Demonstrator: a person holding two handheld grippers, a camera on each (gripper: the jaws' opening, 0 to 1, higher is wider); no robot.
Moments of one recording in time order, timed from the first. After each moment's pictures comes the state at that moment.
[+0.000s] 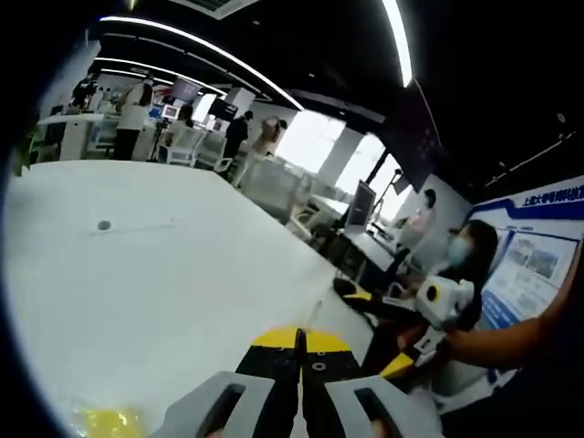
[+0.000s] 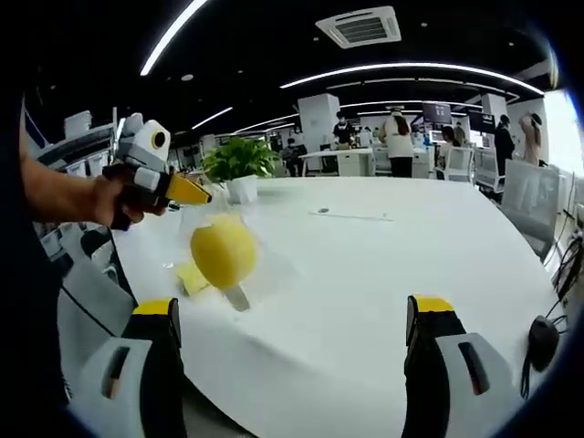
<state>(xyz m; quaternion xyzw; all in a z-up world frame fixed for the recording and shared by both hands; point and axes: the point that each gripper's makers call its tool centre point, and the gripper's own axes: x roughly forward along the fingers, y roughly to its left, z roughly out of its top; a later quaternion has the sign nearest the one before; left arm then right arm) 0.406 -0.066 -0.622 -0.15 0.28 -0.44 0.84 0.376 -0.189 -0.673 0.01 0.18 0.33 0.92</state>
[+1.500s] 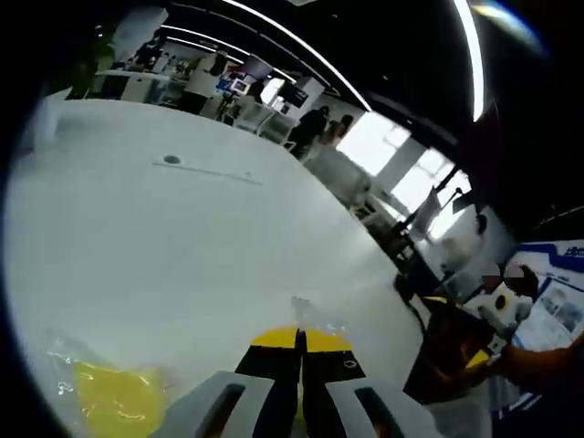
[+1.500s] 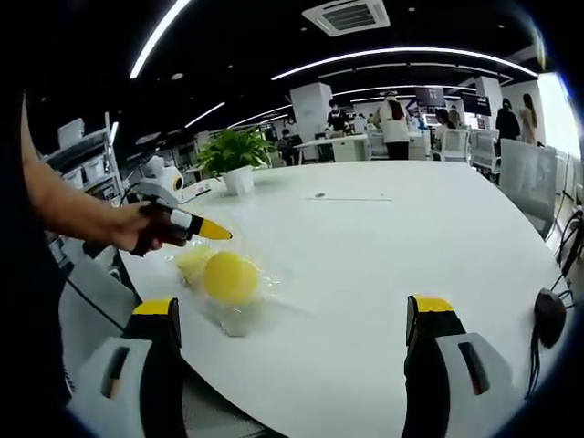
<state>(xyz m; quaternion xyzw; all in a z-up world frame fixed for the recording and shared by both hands) 0.443 -0.012 -0.723 -0.18 0.35 -0.32 0.86 0.366 -0.199 -0.690 0.04 0.21 0.33 0.92</state>
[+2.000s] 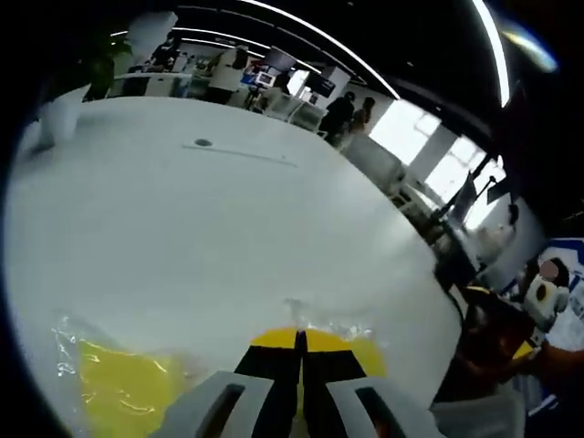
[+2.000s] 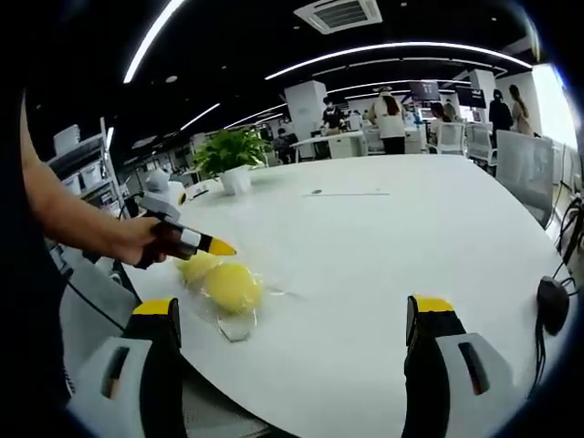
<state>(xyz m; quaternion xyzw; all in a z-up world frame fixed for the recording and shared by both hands) 0.445 -0.001 -0.763 -0.15 0.38 -0.25 0.88 0.363 -0.200 -0.695 0.05 0.22 0.32 0.92</state>
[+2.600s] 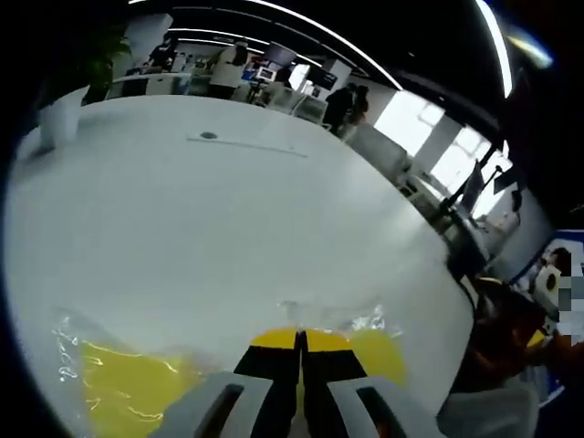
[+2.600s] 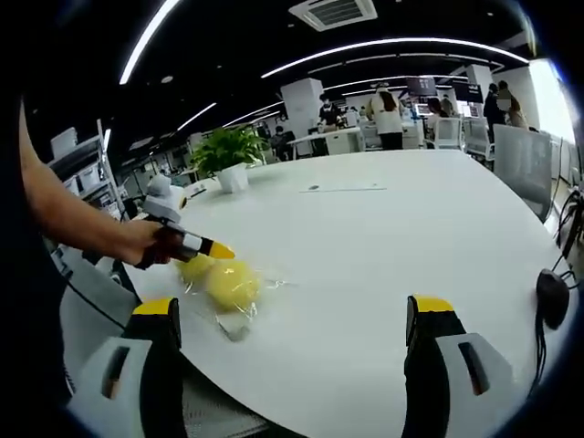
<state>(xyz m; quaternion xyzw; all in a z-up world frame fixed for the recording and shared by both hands) 0.446 0.012 -0.779 -0.14 0.39 -0.24 0.88 0.362 -0.204 -0.699 0.05 0.23 0.32 0.92</state>
